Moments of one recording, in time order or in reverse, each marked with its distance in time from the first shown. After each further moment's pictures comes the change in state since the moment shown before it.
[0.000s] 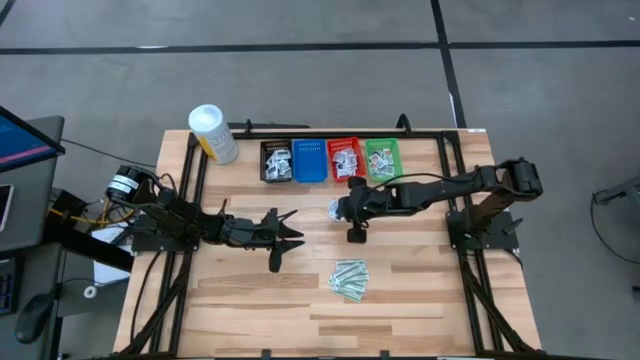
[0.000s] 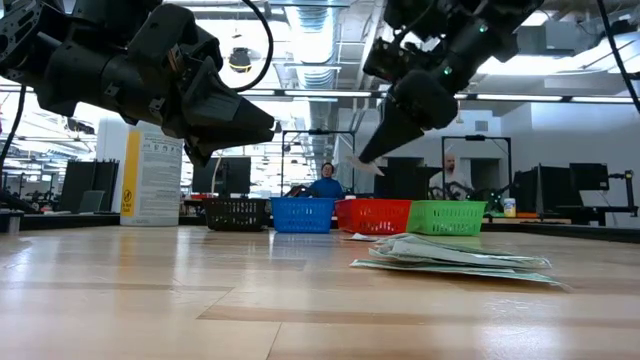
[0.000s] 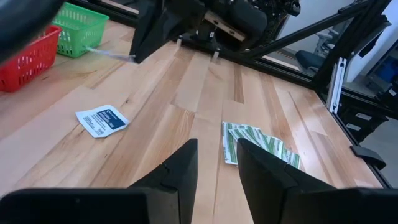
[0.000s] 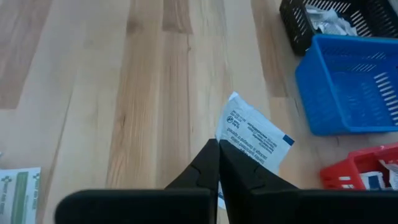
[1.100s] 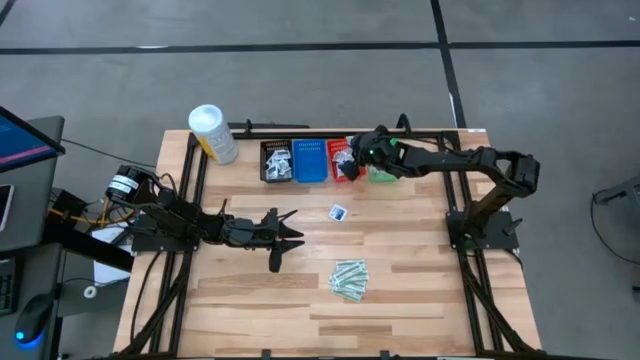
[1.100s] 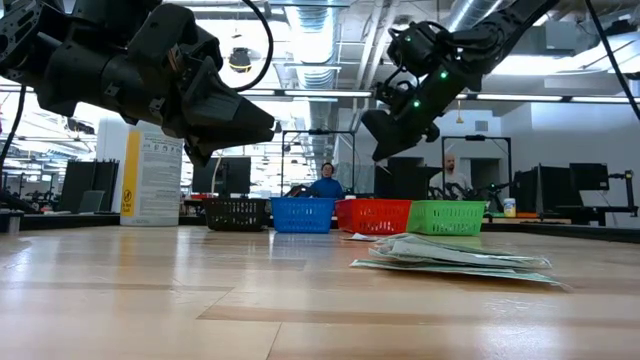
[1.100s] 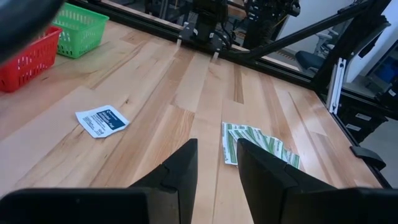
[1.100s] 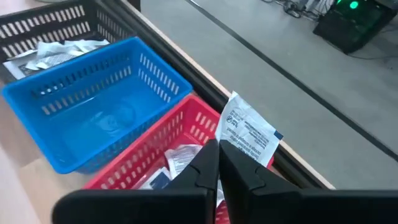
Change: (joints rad) left arm 0.000 0.000 0.000 0.002 0.000 0.000; right arm -0.402 0.001 0.003 0.166 0.225 0.161
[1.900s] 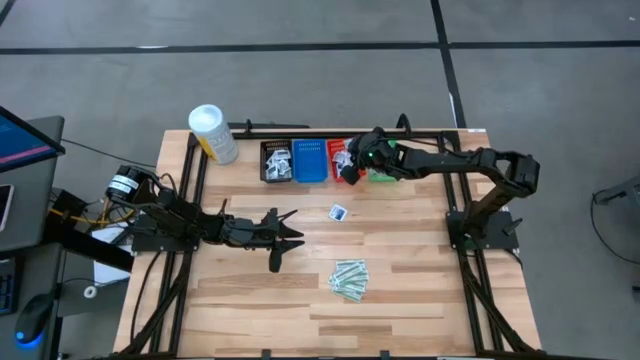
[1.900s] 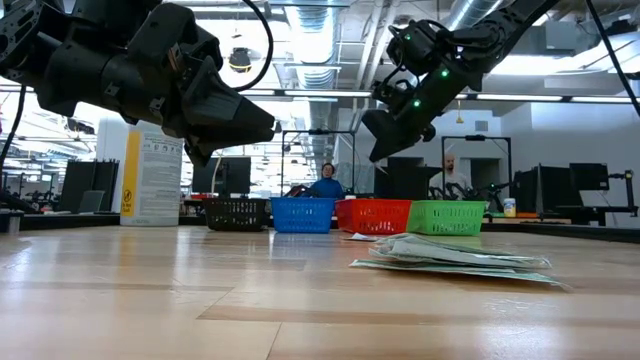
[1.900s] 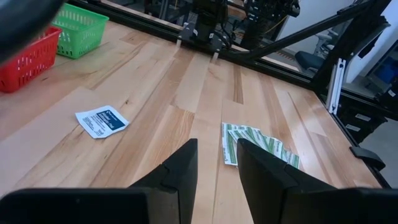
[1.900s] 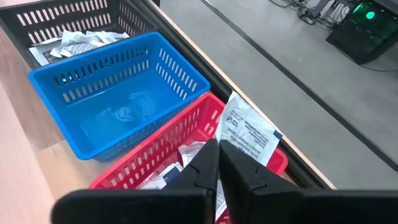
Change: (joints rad) left arm 0.000 0.000 0.000 0.002 0.000 0.000; right arm 0.014 0.000 -0.004 0.001 -0.030 -0.051
